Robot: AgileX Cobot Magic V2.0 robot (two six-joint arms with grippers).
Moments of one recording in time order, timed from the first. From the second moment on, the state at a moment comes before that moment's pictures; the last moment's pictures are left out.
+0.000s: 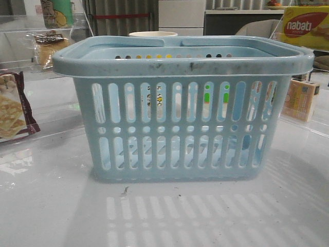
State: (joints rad) left arm -0.23 0.57 -0.70 -0.03 0.77 0.06; right arm -0.16 1.07 -0.87 0.10 0.64 -0.10
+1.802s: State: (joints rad) left arm -0.24 0.57 -0.70 -0.03 0.77 0.06; right arm -0.04 1.55 -1.46 0.07 0.65 -0.10
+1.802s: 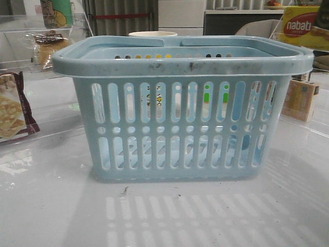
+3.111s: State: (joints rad) left arm -0.24 0.57 -0.70 -0.03 0.77 0.06; right arm 0.46 1.31 -1.31 0.10 0.65 -0.10
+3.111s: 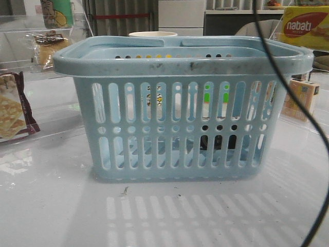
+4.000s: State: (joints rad) left arm -0.24 0.57 -0.70 -0.03 0.77 0.06; right arm 0.46 0.66 -0.67 0.09 0.67 -0.06
